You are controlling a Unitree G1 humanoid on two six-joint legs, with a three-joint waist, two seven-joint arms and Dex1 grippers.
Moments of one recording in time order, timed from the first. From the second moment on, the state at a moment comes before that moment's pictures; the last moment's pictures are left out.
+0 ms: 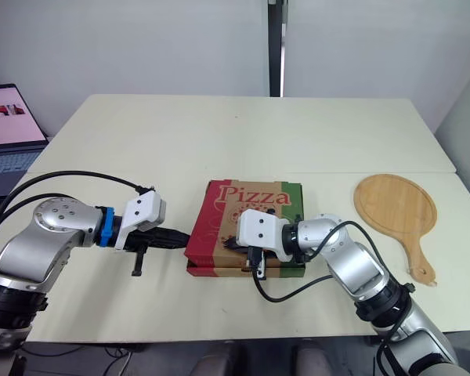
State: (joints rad) left arm -0.39 0.96 -0.10 -0.12 -0.29 0.41 -1.33; right arm -0.56 -0.45 0.47 -0.32 0.10 0.45 0.95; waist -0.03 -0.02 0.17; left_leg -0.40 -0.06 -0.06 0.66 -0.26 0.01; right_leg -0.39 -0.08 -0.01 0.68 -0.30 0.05
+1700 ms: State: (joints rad) left arm 0.18 0.78 0.55 -0.21 -0.38 0.44 -0.91; right arm -0.09 -0.74 -0.11 -0.45 0.18 0.40 0.91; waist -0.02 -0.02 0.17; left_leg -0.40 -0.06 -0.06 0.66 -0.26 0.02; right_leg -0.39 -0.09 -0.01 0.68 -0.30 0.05
